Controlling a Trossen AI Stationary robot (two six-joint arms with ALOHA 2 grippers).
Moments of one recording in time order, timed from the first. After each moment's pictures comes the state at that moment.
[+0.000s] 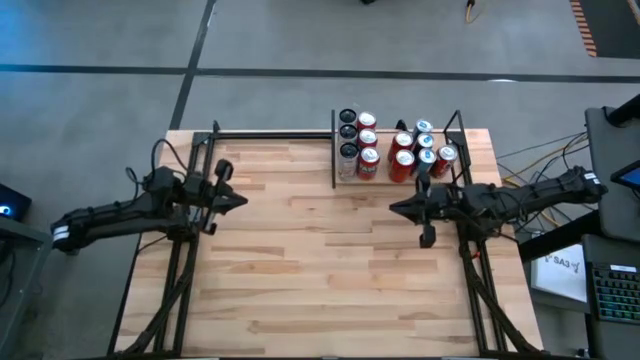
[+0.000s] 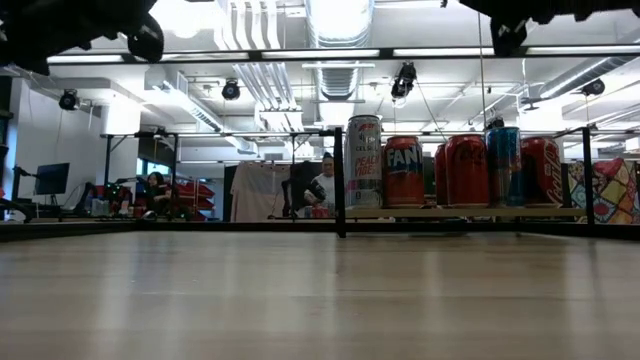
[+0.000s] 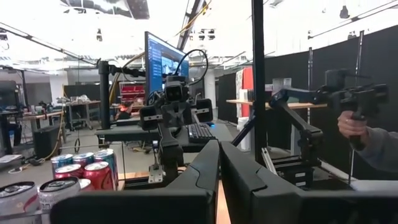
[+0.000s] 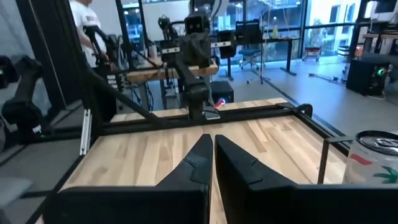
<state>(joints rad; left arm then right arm) 0.31 0.38 0.25 0.42 0.50 -0.08 0.20 0.67 0.46 0.20 0.23 0.09</state>
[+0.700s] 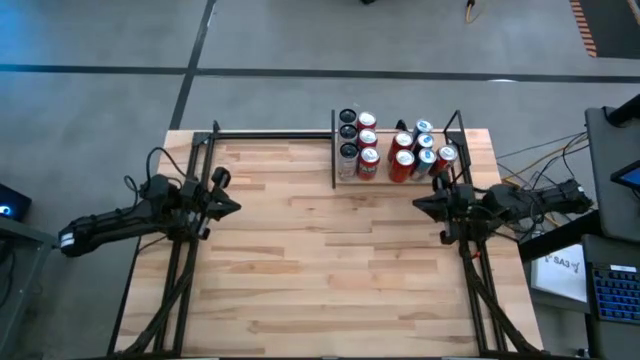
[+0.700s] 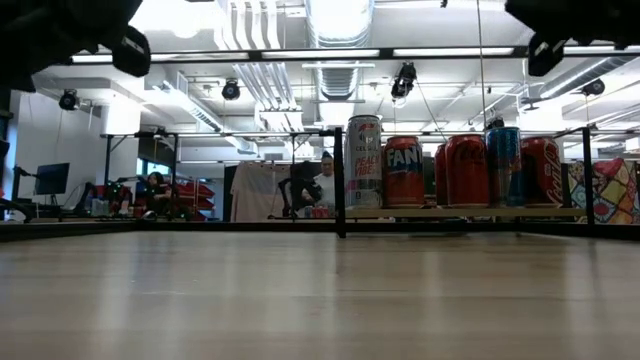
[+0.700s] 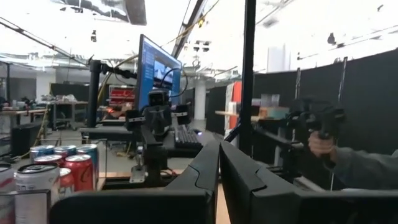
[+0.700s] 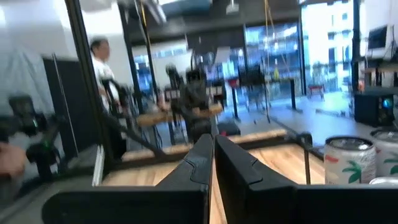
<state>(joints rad) 0.31 0.20 0.14 0.43 0.52 -0.21 0.20 0.17 0.23 0.19 0.23 0.09</state>
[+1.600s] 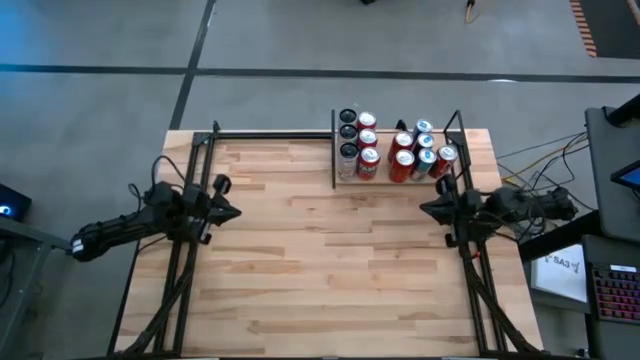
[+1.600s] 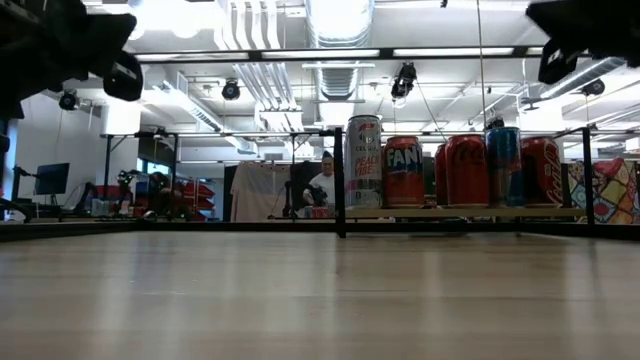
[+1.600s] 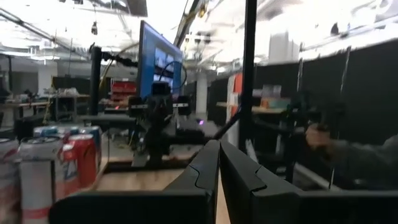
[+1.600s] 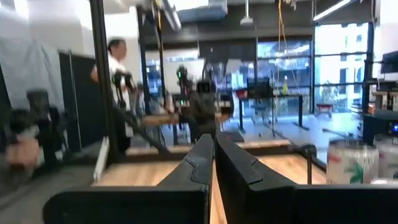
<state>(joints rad) 0.31 0.02 0.01 0.33 0.52 -0.20 0.20 0.00 0.12 0.15 0.17 0.01</state>
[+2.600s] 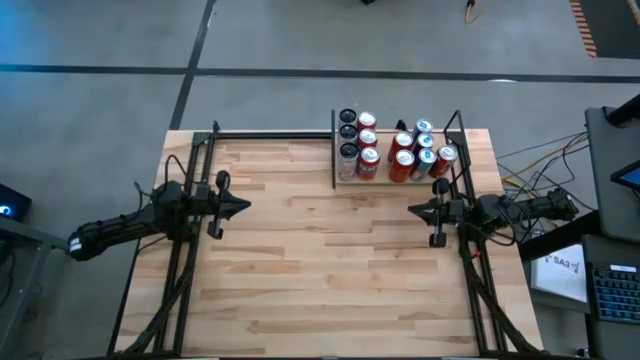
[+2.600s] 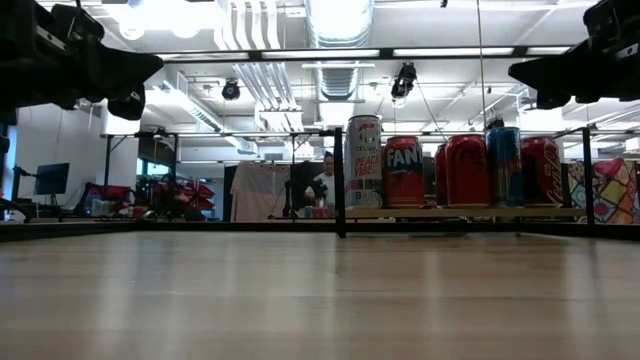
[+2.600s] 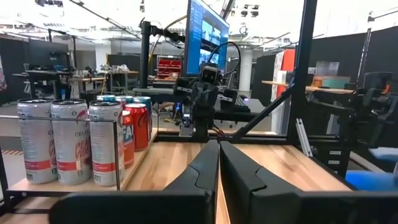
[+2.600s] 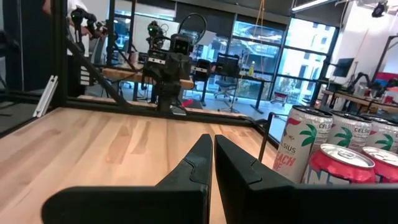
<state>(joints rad) 0.31 0.06 0.01 0.22 0.33 -0.09 0.20 0.02 0.01 0.10 0.29 -0.20</state>
